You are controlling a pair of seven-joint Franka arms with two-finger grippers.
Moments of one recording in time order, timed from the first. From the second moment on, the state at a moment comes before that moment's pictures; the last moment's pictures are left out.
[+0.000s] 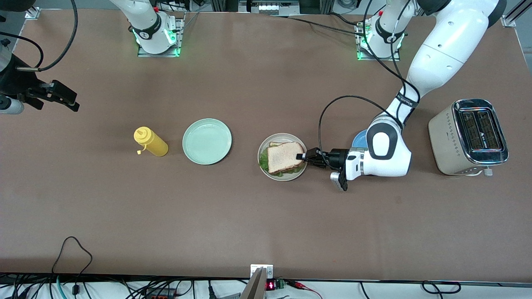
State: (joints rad) left arm 0.07 0.81 -0.43 -1.67 -1.08 2.14 0.80; right arm 0.02 -0.01 0.00 -1.64 0.00 1.68 0.08
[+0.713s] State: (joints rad) left arm 0.08 0.83 -0.42 -1.66 -1.07 2.14 0.85; right arm 0.00 -0.01 0.00 -1.64 -0.01 1.68 0.08
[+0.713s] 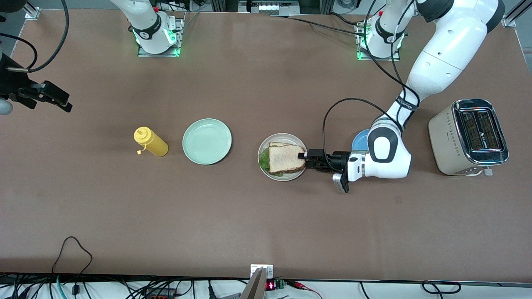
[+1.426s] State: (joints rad) left arm 0.11 0.71 -0.40 -1.61 -0.79 2.00 0.78; right arm 0.00 -0.01 0.00 -1.64 -0.01 1.68 0.08
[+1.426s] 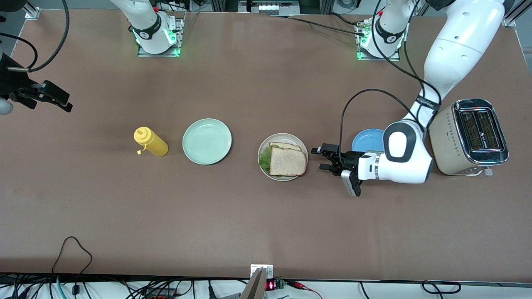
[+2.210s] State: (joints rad) left arm 0.13 0.48 -0.34 -1.43 -0.12 1.49 0.35; right arm 0.00 -0.02 0.00 -1.62 -0.01 1.68 0.05
